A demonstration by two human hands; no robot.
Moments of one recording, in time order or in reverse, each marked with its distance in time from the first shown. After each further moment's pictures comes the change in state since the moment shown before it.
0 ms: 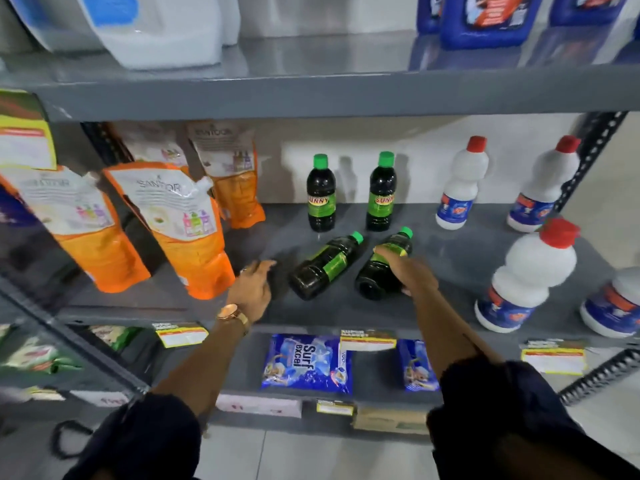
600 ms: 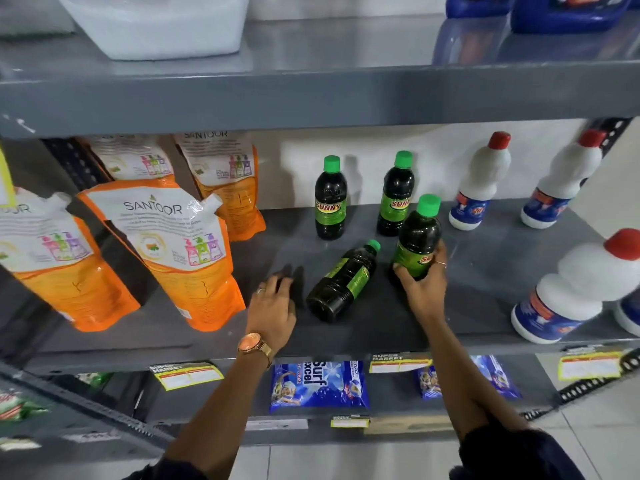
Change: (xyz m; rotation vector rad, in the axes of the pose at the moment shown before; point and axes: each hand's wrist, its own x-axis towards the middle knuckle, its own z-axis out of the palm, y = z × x) left_hand 0.028 -0.024 0.029 0.113 0.022 0.126; right_hand 0.014 0.012 0.054 0.442 0.382 -0.521
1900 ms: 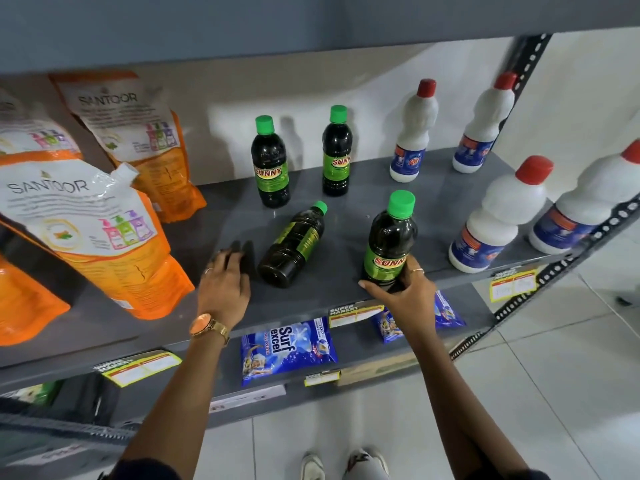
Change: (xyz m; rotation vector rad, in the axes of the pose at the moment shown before) left_hand -0.003 -0.002 0.003 -0.080 0.012 0.054; right_hand -0.090 0.018 -0.070 -0.125 -0.053 0.077
